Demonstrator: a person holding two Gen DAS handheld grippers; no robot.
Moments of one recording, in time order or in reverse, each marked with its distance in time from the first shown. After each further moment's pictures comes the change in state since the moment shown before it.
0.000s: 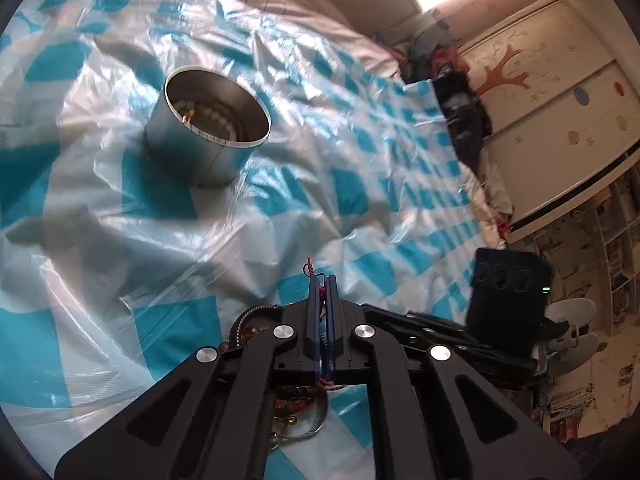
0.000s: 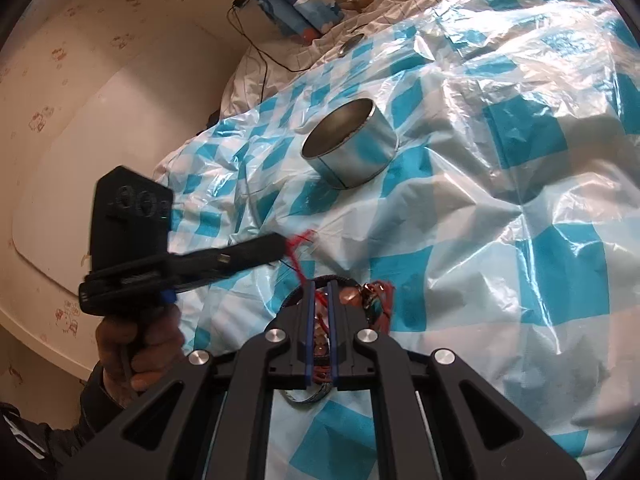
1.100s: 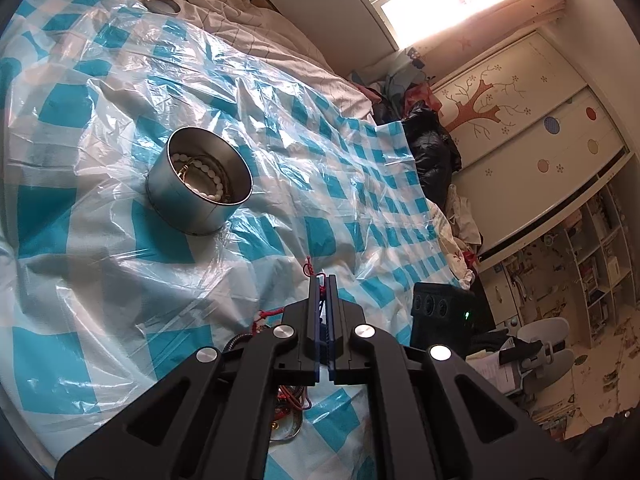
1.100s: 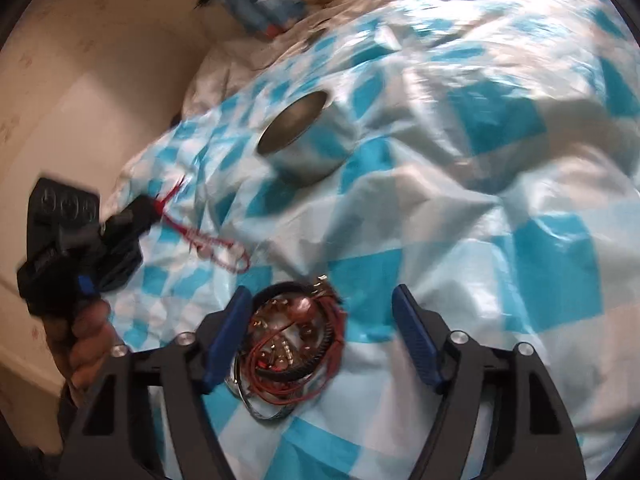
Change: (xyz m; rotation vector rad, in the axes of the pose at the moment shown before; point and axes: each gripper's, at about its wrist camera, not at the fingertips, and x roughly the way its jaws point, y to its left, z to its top) left arm -0.043 0.002 0.012 -0.010 -0.117 -0.103; right arm 0.017 -0.006 0.002 -0.004 0.022 -0.129
